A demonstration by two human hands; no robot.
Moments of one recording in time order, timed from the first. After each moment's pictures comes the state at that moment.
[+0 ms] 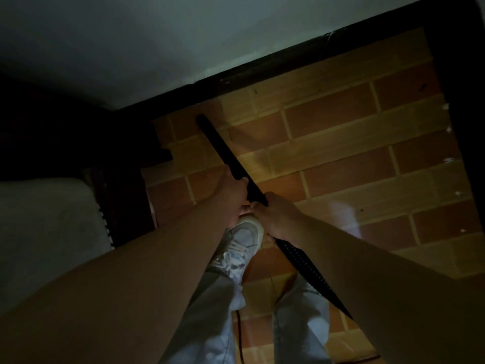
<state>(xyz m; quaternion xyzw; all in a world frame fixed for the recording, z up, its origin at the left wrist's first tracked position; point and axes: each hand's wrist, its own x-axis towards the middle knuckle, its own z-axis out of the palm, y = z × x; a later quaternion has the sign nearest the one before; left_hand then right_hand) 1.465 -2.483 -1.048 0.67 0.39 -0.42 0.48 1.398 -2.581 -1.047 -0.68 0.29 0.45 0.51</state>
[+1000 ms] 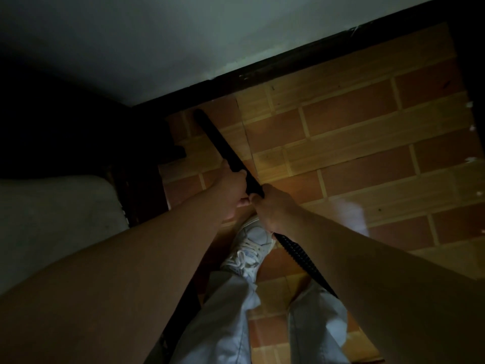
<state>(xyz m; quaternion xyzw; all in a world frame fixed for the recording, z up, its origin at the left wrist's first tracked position) 1.495 -2.442 -1.051 0.69 0.38 -0.41 0.46 1.430 -2.538 -1.038 -0.69 0.29 0.45 0.49</state>
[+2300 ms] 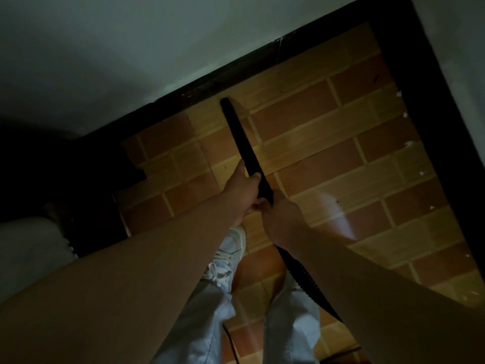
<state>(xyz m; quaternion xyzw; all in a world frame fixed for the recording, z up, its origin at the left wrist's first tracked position) 1.465 -2.555 -1.050 0.69 0.26 -0.51 0.45 1.381 -2.624 -1.021 -0.69 0.41 0.34 0.49</state>
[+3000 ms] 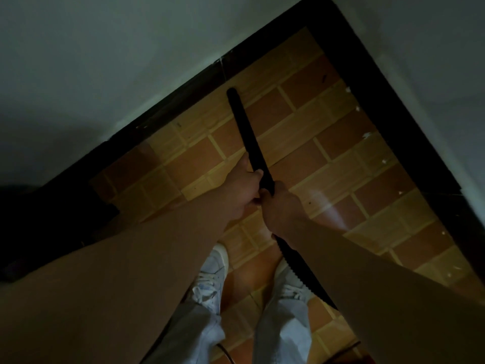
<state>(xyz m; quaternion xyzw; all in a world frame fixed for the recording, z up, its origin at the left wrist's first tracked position) 1.467 -2.650 -1.050 0.71 0.14 -0.55 0.41 1.379 -2.703 -1.014 -0.65 0.50 0.27 0.51</state>
